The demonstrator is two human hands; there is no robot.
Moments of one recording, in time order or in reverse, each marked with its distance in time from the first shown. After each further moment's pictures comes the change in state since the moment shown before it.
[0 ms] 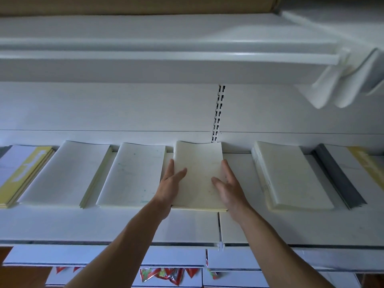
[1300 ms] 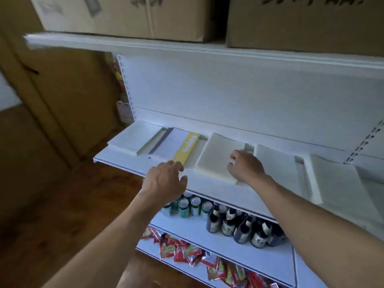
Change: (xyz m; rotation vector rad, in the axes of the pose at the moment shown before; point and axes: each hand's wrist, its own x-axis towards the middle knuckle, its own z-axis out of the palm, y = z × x) left_hand -0.216 0.037 -0.375 1.327 0.495 0.245; right_hand -0.082 -0.117 0.340 -1.133 -0.141 -0.470
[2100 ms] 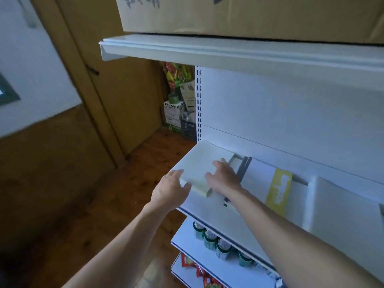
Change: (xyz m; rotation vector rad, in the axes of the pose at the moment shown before) left_hand 0.147 -0.252 0.006 -0.214 -0.026 -0.391; right_hand 0.180 -0.283 0.137 0.293 -0.216 -0.077
